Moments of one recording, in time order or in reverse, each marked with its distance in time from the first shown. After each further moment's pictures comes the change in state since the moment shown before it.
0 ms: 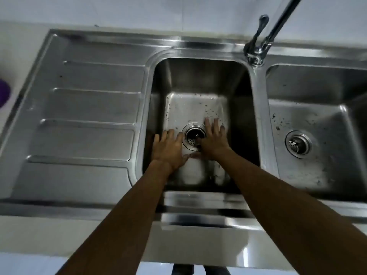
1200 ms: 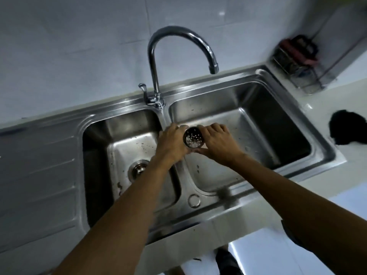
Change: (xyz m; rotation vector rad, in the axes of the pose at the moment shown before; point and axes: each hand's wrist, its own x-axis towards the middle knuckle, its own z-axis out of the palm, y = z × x) left_hand 0.012 0.209 -0.167 -0.356 0.099 0.345; right_hand -0.190 0.199 -0.047 0.121 0.590 0.188
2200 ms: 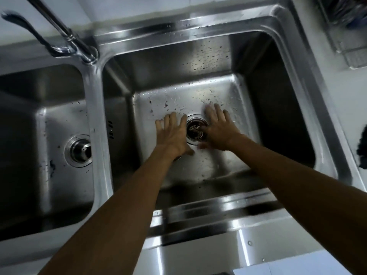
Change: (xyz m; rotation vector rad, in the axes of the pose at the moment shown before) left_hand 0.126 0.071 0.215 0.323 -0.299 -0.217; right_hand 0.027 0.199 0.183 -0.024 -0.502 -0.166
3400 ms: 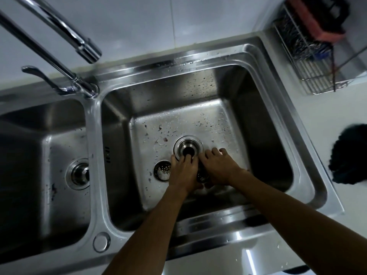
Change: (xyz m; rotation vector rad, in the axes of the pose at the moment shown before) left_hand -0.026 0.054 0.038 0.029 0.078 0.183; right_hand -0.052 0.004 0.009 -0.002 -0.012 -0.080
